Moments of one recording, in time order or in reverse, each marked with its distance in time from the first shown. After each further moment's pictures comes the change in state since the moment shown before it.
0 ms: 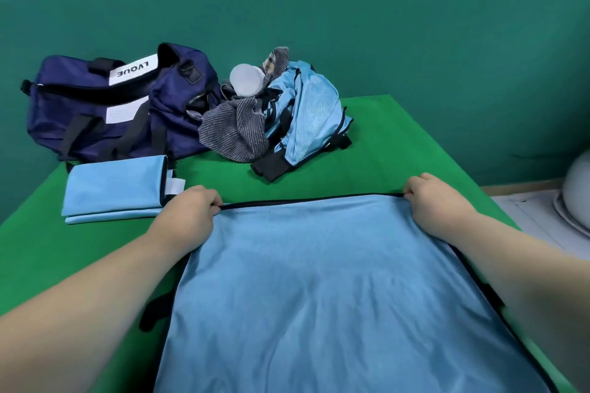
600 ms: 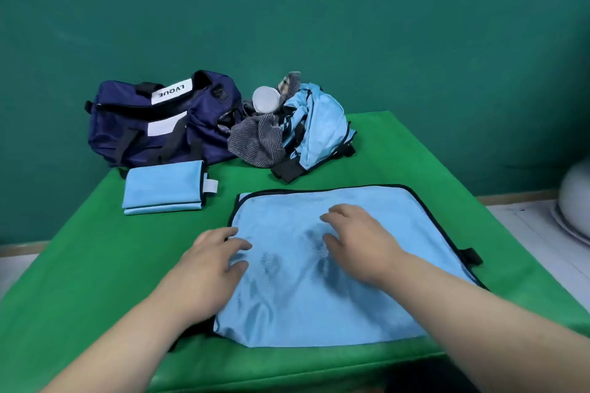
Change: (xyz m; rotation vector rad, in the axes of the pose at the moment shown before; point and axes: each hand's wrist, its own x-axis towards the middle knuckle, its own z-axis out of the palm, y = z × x) left_hand -0.154 0.027 -0.049 -0.141 -0.107 0.105; right_hand -0.126 -0.149 -0.020 0.183 -0.051 -0.325
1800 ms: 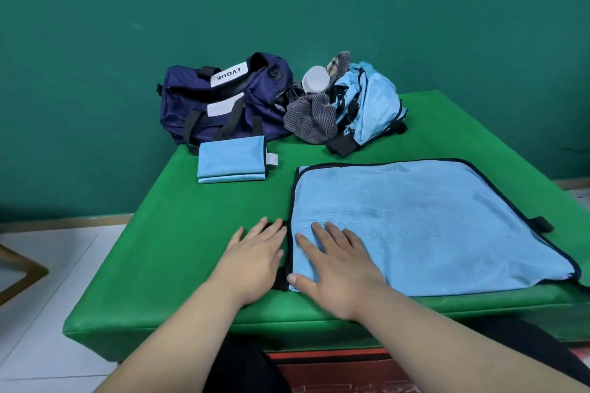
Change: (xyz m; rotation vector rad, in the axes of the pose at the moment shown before) left_hand -0.047 -0.066 0.018 0.306 -0.146 0.050; right_hand -0.043 -0.138 0.090 -0.172 -0.202 -0.119
